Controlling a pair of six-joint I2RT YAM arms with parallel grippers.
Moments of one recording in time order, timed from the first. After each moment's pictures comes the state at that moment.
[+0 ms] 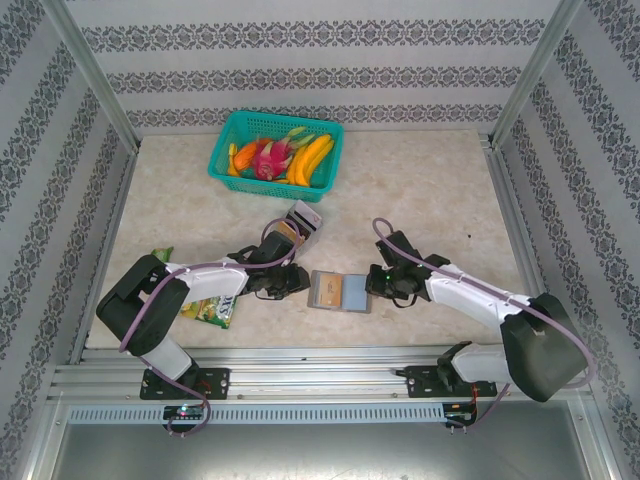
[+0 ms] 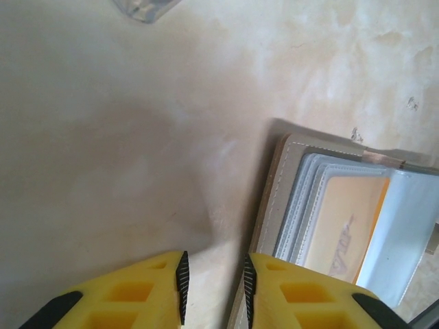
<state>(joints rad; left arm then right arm) -0.65 1.61 0.74 -0.14 0.27 -0.95 0.54 1.30 0.63 -0.46 -0.16 0.74</state>
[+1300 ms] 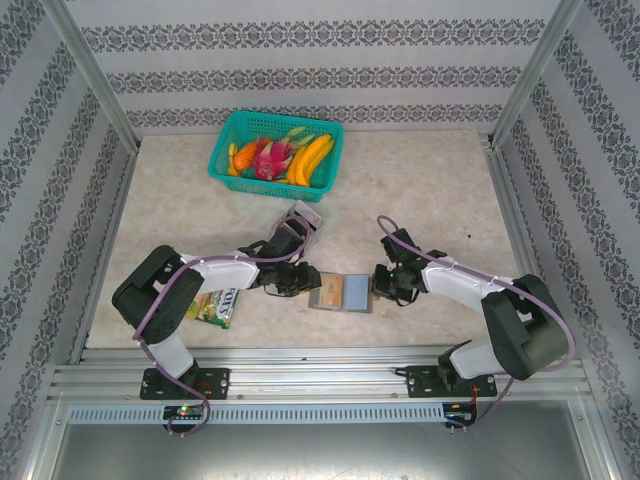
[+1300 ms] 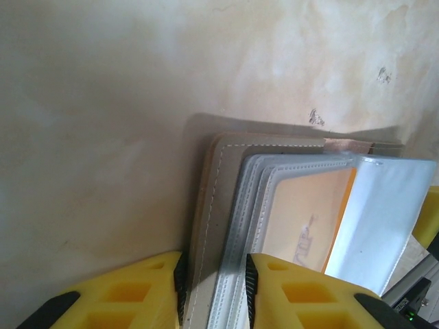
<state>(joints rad) -0.67 1.71 0.83 -0.14 0.38 -0.93 0.45 1.42 0.62 -0.44 -0.21 0.76</state>
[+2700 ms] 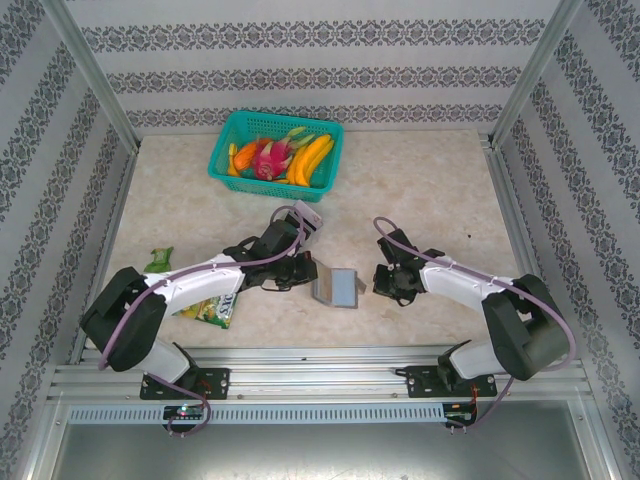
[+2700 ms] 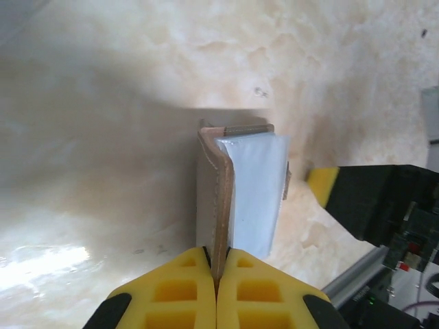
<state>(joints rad) -0.70 1.51 0.84 -0.22 0.28 -0.91 0.48 1.41 0.64 -0.51 -0.08 0.76</state>
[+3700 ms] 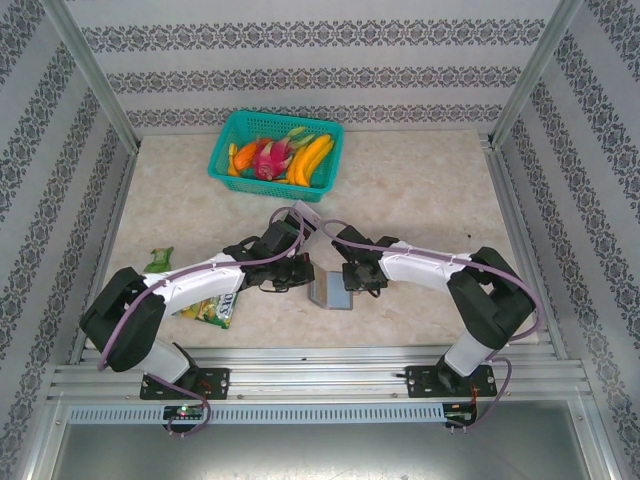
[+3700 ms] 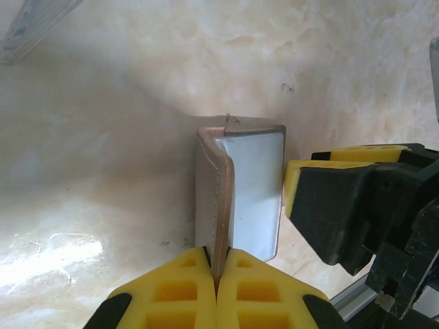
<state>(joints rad) -0.70 1.50 0.85 -0.28 0.26 -0.89 0.72 1.64 0.91 -0.61 0.11 0.68</state>
